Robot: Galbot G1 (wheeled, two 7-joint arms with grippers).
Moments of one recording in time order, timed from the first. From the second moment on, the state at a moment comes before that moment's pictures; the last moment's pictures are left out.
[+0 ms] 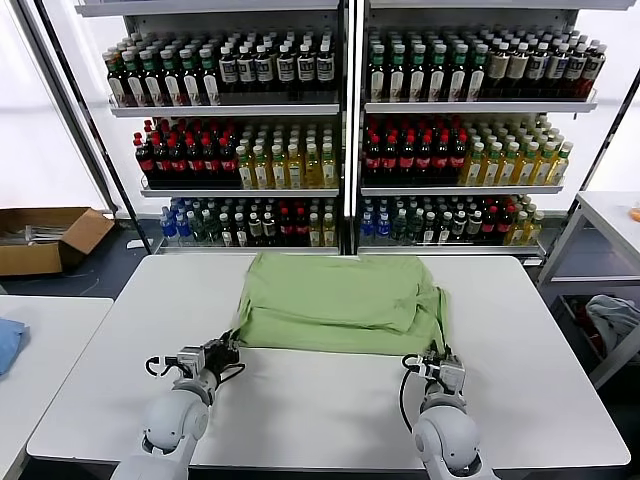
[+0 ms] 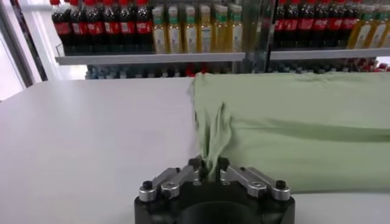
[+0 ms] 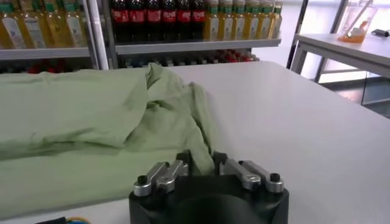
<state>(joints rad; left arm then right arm) 1.12 -1.28 -0.42 -1.69 -0.30 0.55 -0.04 -1.21 1.40 0.32 1.83 0.32 -0.56 0.57</state>
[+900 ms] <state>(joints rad) 1.64 -1.22 -0.43 -2.19 -0.25 0.54 -0.10 -1.66 1.38 0.34 2.18 0.21 -0.52 0.59</state>
